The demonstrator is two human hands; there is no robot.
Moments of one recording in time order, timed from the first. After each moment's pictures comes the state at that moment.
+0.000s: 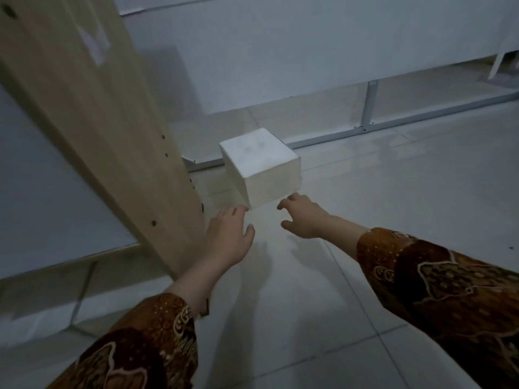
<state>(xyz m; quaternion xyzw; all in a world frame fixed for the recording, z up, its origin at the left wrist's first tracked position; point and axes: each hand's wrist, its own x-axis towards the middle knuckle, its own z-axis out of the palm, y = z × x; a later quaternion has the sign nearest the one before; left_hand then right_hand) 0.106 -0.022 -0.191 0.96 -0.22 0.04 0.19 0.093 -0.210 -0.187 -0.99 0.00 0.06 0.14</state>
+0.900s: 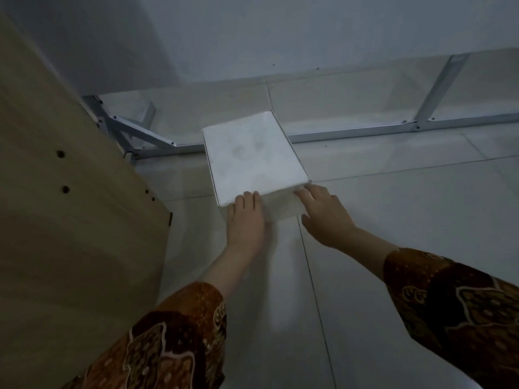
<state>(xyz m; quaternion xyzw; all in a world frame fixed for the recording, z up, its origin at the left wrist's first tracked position) 0.318 -0.178 -0.265 0.99 -0.15 -0.02 -0.04 0.295 -0.351 -0.252 -0.99 -0.07 0.00 0.12</state>
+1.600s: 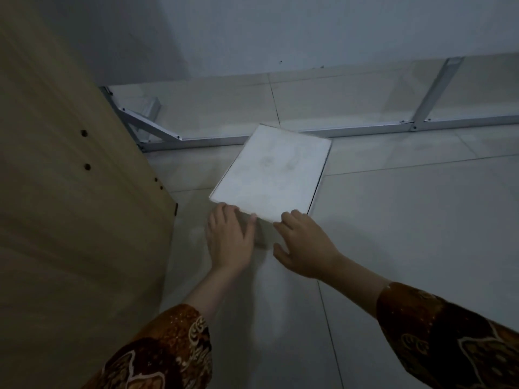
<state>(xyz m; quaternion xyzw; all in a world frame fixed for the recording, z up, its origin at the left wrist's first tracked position) 0.271 -0.130 -0.290 0.96 0.00 0.09 0.25 0.235 -0.291 -0.258 -0.97 -0.21 -0.05 0.09</state>
